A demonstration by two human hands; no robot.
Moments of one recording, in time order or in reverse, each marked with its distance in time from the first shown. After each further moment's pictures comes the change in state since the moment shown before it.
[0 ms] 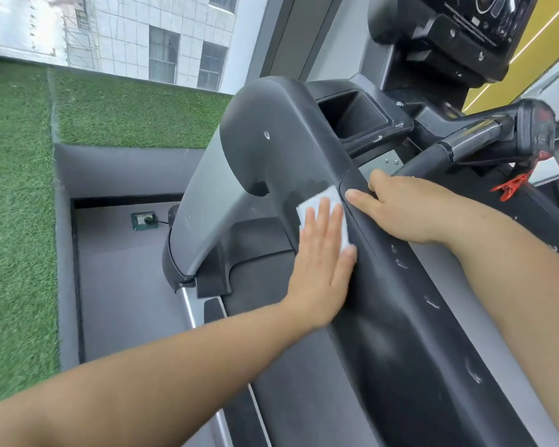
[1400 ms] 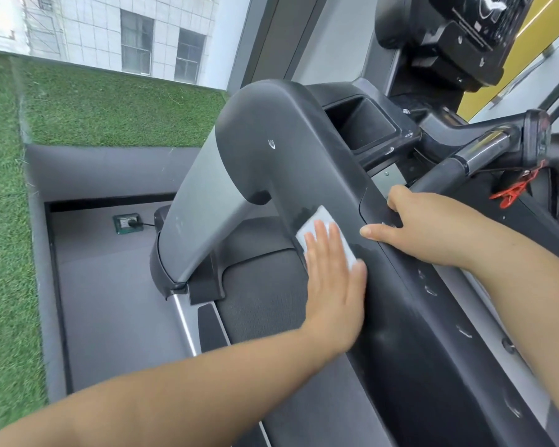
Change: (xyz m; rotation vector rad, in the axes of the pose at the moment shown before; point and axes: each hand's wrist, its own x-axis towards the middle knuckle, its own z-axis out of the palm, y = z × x) left_hand 0.007 0.001 -0.005 -0.127 -0.001 -0.162; right_hand 0.004 -0.015 -0.006 -0.058 -0.020 0.127
